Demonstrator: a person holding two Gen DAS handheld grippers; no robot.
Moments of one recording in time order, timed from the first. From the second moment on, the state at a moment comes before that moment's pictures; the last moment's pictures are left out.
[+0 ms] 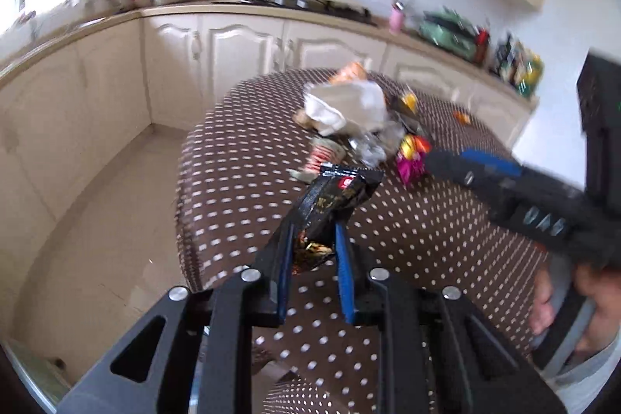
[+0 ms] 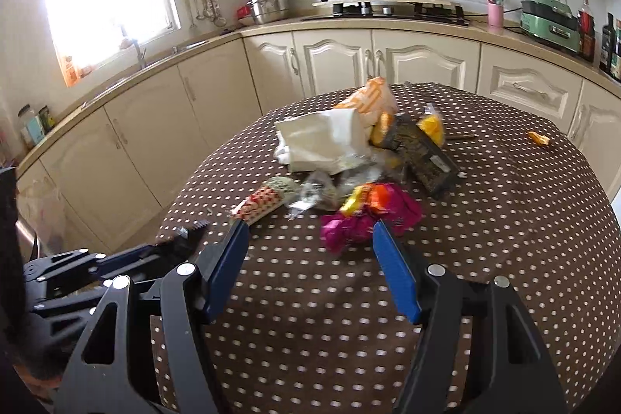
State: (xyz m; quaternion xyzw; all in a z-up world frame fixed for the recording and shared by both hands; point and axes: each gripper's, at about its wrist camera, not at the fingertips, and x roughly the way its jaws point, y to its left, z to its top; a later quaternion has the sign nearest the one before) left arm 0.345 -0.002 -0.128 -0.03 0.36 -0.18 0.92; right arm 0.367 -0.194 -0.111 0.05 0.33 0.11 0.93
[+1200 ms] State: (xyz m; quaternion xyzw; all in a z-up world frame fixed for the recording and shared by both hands) left arm 0.309 0.182 -0.177 -0.20 0.34 0.00 0.92; right arm 0.373 -0.008 -0.143 -0.01 0.40 0.28 0.87
